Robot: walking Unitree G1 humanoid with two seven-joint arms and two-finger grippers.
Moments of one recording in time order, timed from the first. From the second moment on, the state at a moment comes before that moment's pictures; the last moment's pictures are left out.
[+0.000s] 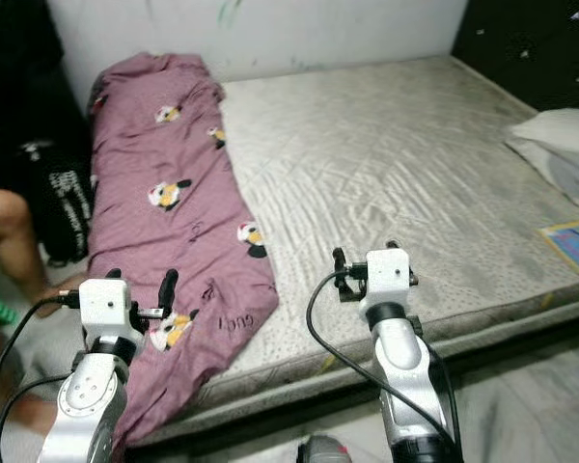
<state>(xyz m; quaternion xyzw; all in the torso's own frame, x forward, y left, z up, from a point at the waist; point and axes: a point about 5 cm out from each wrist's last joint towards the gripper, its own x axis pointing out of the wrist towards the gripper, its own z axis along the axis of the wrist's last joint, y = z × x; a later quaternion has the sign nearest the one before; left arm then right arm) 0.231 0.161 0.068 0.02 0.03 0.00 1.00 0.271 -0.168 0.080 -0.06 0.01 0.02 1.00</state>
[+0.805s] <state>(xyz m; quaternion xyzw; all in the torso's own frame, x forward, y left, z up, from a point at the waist) 0.227 0.170 0.058 0.02 0.06 0.04 1.00 0.275 -0.180 0.082 -0.07 0.01 0.01 1.00</state>
